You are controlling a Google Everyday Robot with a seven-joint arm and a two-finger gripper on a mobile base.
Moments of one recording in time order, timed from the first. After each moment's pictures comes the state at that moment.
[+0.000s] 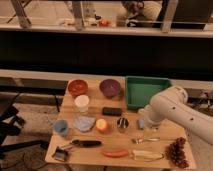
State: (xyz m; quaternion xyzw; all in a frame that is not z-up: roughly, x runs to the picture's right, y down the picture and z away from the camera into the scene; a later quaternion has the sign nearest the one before) arm 0.182 0.166 0.703 -0.26 -0.07 0.00 0.96
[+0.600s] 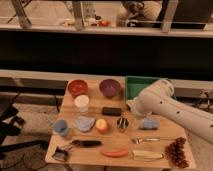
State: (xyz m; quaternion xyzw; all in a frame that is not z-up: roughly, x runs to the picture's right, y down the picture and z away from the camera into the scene) arm 0.131 0.121 0.724 -0.21 -0.11 -0.04 0.97
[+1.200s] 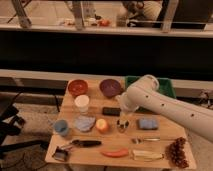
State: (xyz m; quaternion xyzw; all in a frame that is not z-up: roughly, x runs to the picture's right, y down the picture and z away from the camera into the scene) arm 0.075 0.103 0.744 -0.20 -0.14 -0.03 0.97
